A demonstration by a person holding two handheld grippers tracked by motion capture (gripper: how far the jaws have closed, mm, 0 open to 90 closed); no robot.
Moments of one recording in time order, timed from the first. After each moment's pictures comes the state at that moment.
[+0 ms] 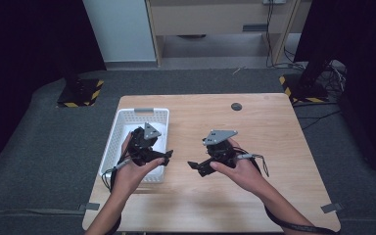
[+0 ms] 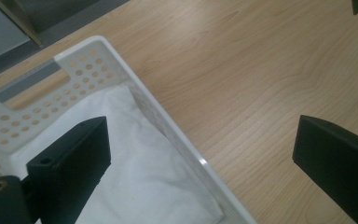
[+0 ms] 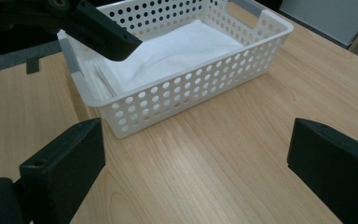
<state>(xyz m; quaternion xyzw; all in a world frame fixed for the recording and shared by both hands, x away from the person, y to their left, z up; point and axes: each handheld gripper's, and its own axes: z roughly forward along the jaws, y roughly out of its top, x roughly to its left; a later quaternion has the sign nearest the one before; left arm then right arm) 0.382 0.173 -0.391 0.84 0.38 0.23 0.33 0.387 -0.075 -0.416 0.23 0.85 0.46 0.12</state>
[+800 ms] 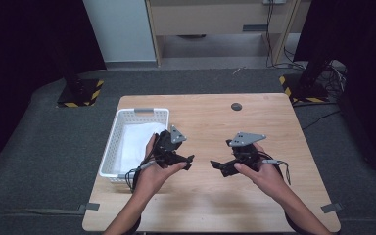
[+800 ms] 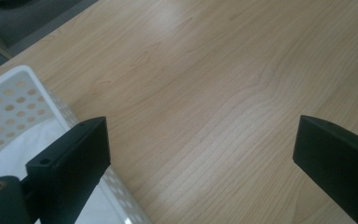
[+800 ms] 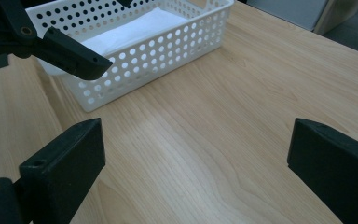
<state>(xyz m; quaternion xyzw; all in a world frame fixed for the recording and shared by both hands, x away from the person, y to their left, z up) 0.386 0.111 -0.407 0.86 0.34 0.21 0.32 0.381 -0.141 -0.427 0.29 0.83 0.46 0.14</state>
